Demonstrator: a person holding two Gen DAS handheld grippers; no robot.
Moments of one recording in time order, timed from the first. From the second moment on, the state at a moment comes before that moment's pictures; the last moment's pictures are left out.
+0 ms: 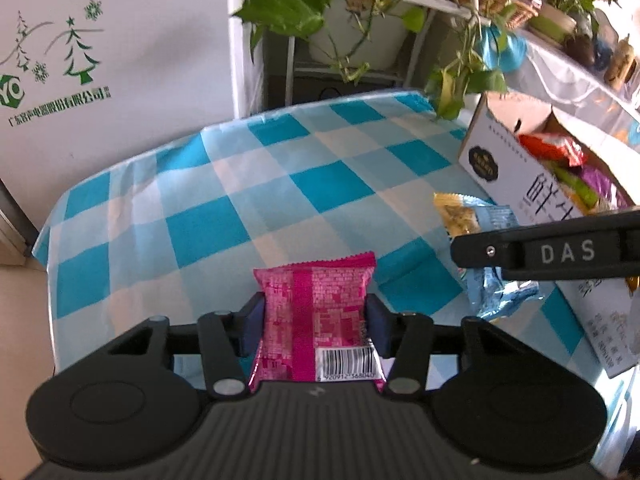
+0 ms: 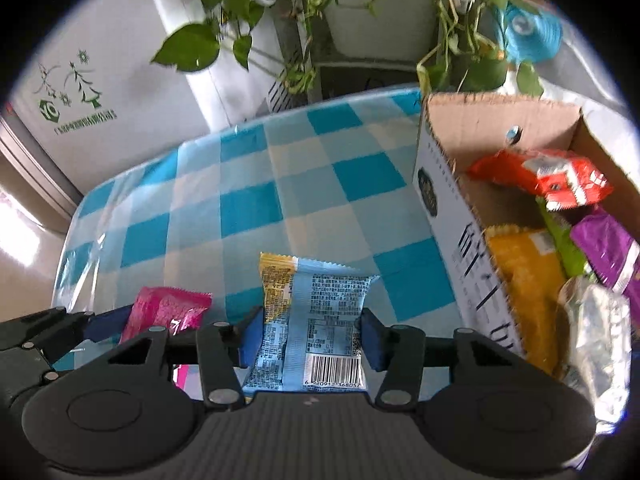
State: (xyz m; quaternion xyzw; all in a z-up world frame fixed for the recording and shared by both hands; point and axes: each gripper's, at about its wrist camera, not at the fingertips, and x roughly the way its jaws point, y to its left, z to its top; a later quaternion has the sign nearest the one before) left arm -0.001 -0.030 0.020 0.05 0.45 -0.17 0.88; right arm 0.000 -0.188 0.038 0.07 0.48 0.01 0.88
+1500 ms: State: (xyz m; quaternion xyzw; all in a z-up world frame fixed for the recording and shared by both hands) left arm 0.000 -0.013 0.079 -0.06 0.37 -0.12 0.92; right arm -0.040 -0.222 0.114 0.07 0.37 0.03 0.93
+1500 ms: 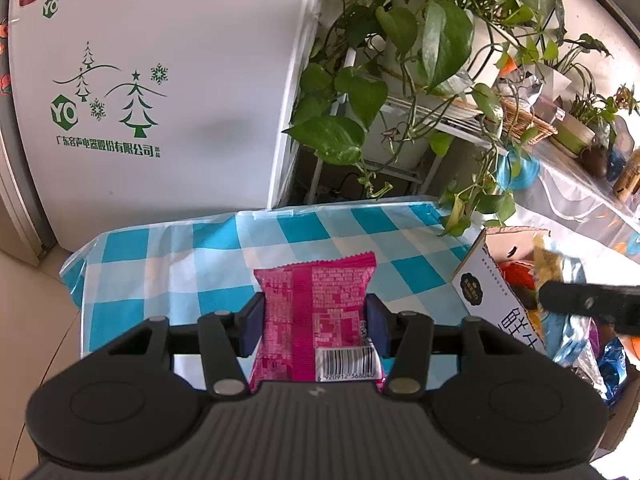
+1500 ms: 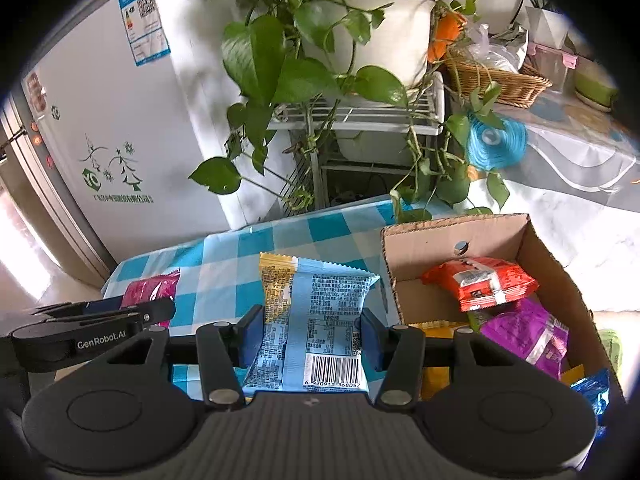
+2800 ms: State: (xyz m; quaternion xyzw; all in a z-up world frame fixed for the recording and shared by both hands) left arm -0.060 -0.194 0.107 -0.11 0.40 -0.26 0.87; right arm -0.099 -0.411 0.138 0.23 0.30 -0.07 0.92
